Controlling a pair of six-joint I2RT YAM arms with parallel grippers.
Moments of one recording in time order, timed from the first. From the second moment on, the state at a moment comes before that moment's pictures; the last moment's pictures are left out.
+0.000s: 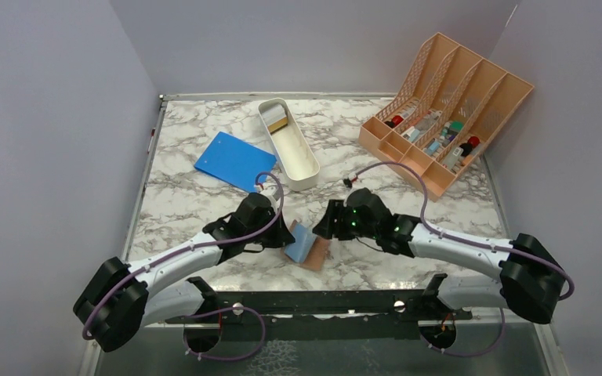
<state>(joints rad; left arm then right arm) -0.74 1.10 0.45 -0.08 0.22 -0.69 0.91 1.23 0.56 0.01 -0.03 0.85</state>
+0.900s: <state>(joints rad) -0.74 0.98 0.53 -0.31 0.06 -0.64 0.73 2.01 1.57 -0.32 0.29 0.34</state>
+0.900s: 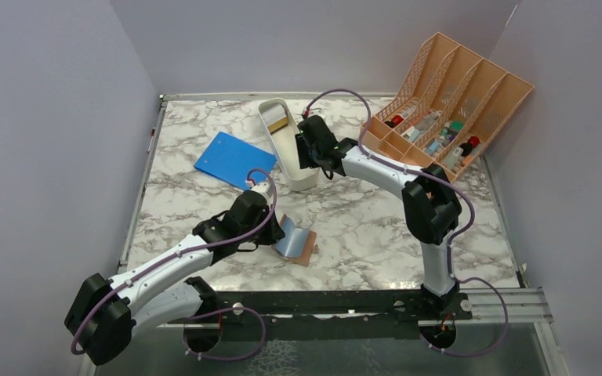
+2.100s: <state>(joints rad) -0.74 1.05 0.63 -0.32 0.02 -0.63 0.72 1.60 1.18 -0.66 0.43 0.62</state>
